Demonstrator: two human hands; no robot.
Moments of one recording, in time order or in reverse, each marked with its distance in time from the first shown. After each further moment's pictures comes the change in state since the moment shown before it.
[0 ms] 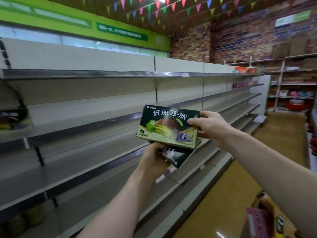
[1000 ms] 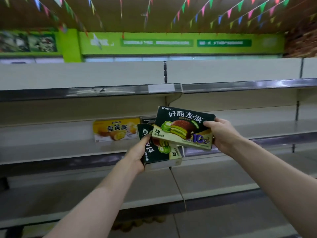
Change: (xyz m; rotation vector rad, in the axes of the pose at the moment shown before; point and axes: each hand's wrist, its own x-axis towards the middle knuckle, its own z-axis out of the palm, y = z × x) left_hand -0.169 0.331 -0.302 0.300 0.766 0.312; right_hand 0.029 -0.086 0.437 0.403 -0.493 0.002
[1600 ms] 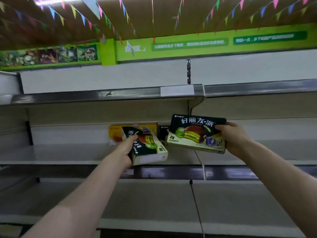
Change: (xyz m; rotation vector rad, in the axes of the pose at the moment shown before) left_hand 0.067 0.046 -0.041 -0.046 0.318 0.103; right_hand 0.130 0.023 0.024 0.042 -0.043 0.010
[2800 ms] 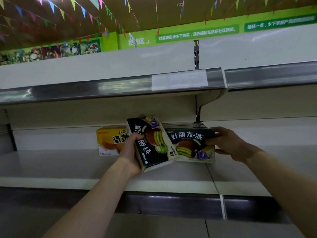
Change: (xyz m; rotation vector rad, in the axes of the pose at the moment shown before) left_hand 0.101 -0.014 0.039 -0.242 -0.196 0.028; right_hand 0.128 0.054 0.022 -0.432 -0.301 0.043
